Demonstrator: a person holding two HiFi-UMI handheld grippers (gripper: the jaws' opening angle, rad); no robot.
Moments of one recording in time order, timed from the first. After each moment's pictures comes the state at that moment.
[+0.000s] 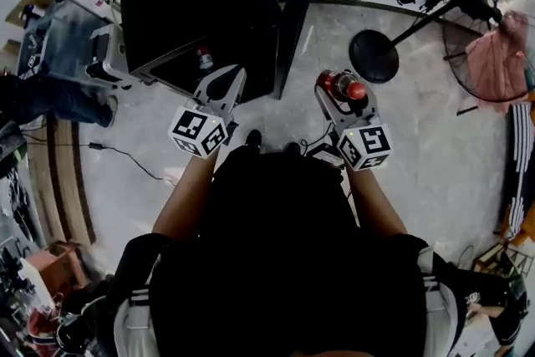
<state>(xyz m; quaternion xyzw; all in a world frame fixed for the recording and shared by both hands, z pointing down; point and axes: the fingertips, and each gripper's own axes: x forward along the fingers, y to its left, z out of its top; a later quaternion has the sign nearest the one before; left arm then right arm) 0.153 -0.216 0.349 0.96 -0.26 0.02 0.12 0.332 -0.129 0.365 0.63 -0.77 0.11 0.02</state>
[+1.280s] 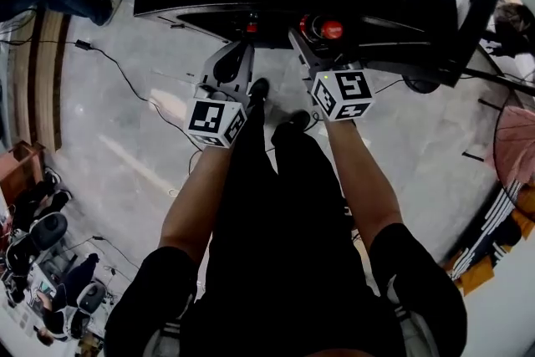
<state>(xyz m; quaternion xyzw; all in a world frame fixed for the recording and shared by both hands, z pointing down) -0.024 -0.300 0.546 0.84 -0.50 0.03 0.18 0.096 -0.345 0.567 0.48 -0.86 0.17 0.07</state>
